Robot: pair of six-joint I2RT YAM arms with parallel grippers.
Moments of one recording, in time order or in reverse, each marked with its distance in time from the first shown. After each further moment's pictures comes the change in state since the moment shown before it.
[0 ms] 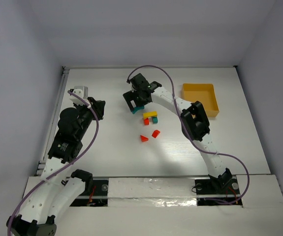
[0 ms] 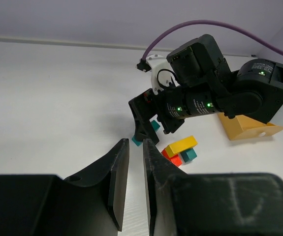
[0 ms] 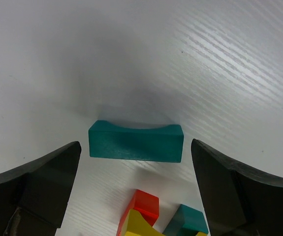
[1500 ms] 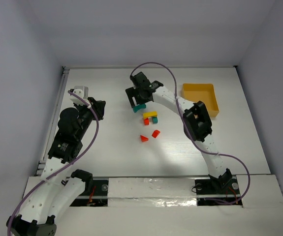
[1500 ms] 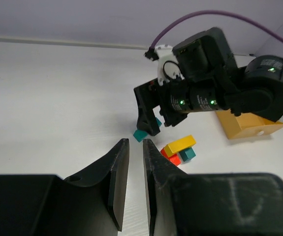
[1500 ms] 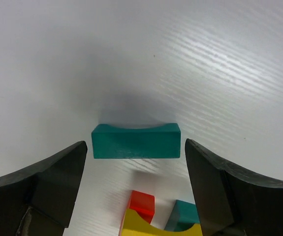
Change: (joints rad) left arm 0.000 0.000 0.000 0.000 0.008 0.000; right arm 0.001 -0.043 -0.062 0.053 0.111 0.089
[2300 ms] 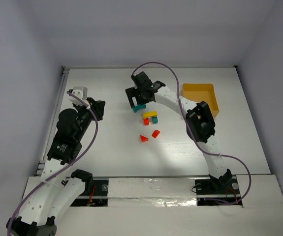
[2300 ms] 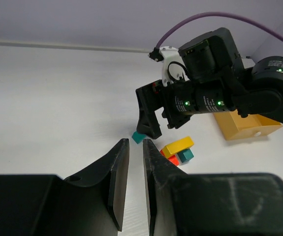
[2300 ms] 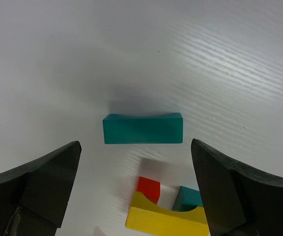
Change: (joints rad) left arm 0.003 -0.019 0.000 0.000 0.010 0.000; right arm 0.000 -0.081 -0.060 0.024 -0.019 0.033
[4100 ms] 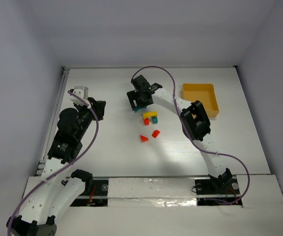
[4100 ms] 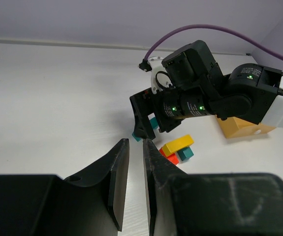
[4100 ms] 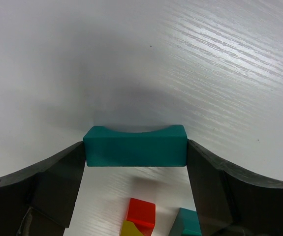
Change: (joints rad) left arm 0.000 0.014 0.000 0.000 0.008 0.000; right arm -0.008 0.108 0.040 -0.015 0.001 -0.002
